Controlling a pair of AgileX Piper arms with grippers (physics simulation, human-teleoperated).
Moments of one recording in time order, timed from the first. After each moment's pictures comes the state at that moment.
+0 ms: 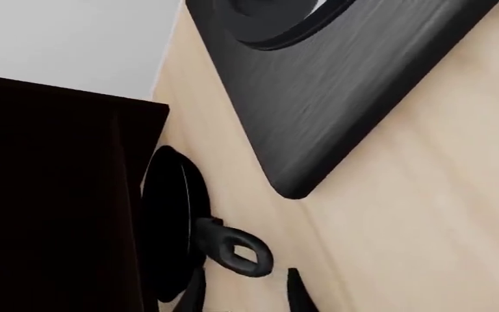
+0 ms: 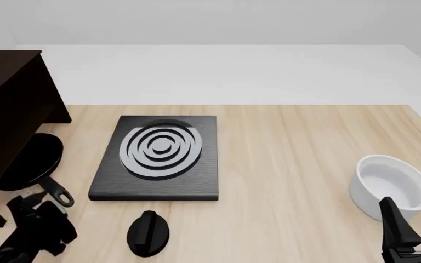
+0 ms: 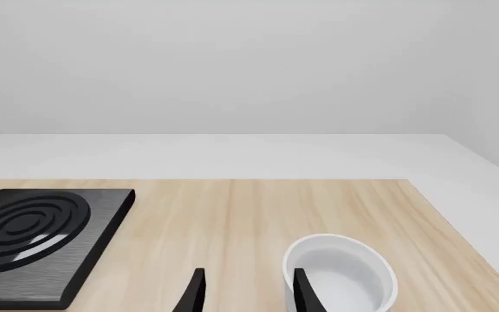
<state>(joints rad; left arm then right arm) 0.21 1.79 -0.07 -1.16 1.19 0.00 0.01 0.00 0.00 0.00</state>
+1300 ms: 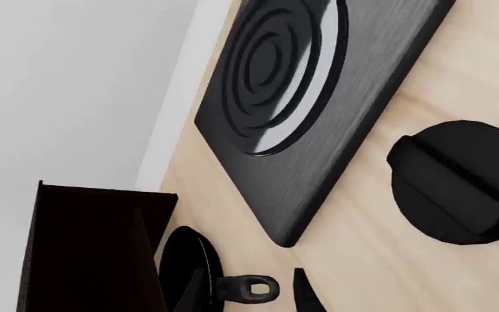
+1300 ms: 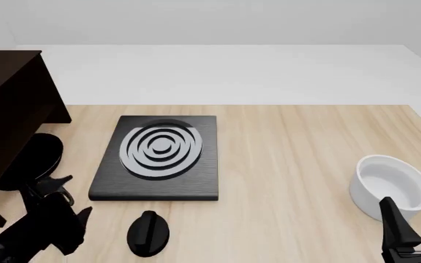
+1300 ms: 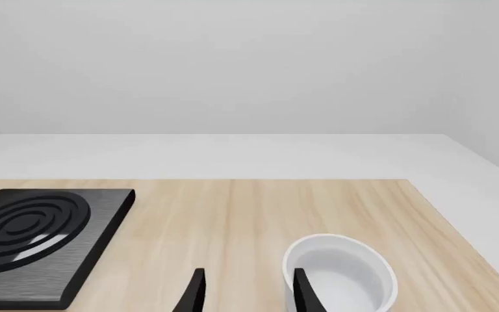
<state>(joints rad) -0.11 1.03 -0.12 -0.36 1.09 0.00 0.01 0.00 0.00 0.00</state>
